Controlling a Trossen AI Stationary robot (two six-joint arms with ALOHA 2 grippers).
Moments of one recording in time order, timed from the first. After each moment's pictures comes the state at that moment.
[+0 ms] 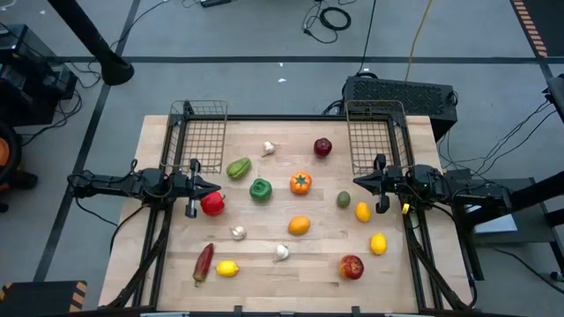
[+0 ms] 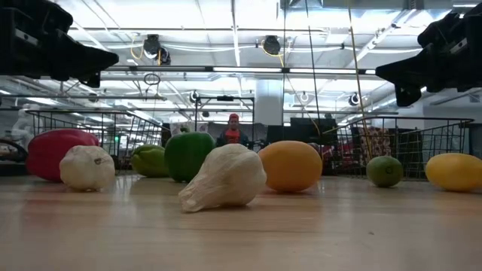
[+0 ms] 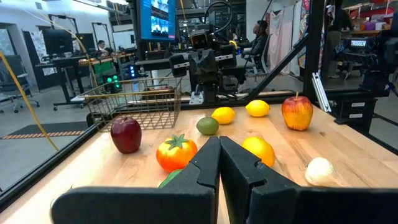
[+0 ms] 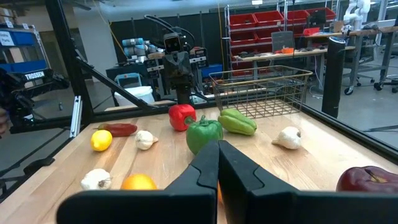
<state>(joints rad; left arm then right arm) -0.10 0.01 0.00 0.02 -0.08 0.09 -0.08 0.00 0.02 0.02 0.00 0.14</state>
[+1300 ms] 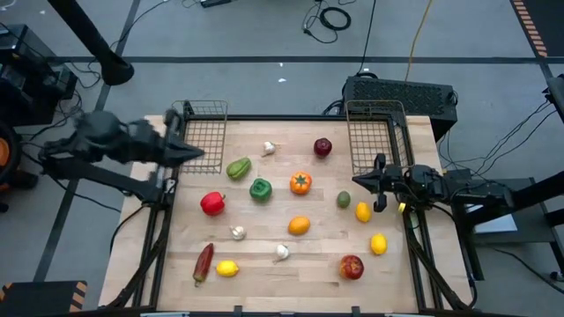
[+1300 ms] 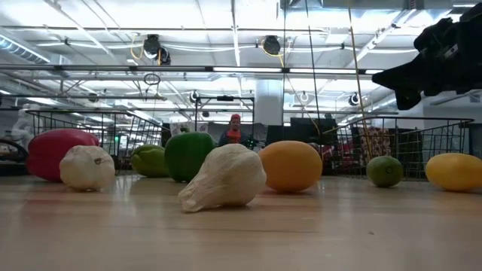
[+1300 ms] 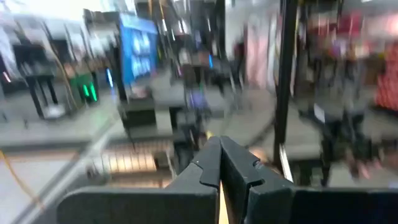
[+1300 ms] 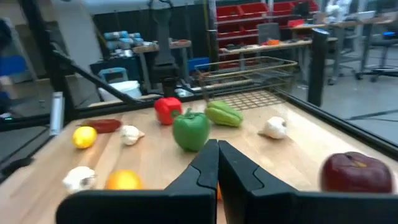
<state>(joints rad) -0.12 0.84 1.28 -0.48 -0.02 0.05 -0.08 0.05 0.02 0.03 0.07 0.15</state>
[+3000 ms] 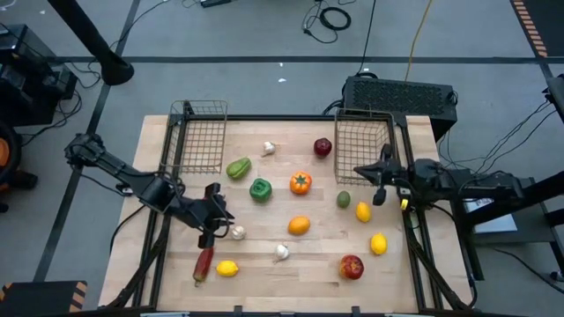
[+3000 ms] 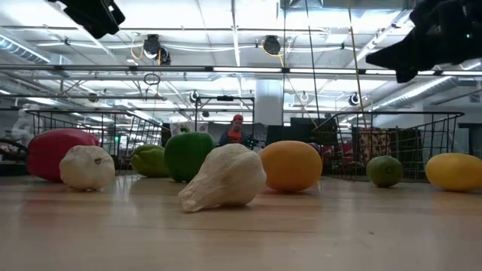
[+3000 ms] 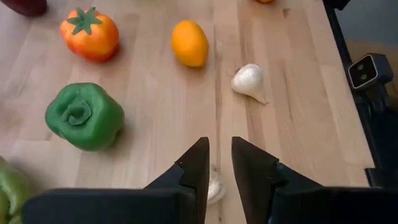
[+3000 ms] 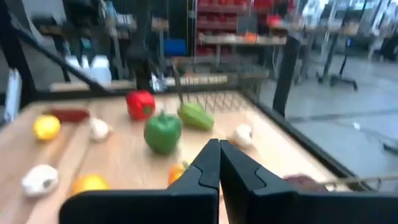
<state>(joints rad) -0.50 1.09 0.89 -0.61 -0.27 -0.41 -0.03 0.27 0.26 -0.10 0.23 0.02</state>
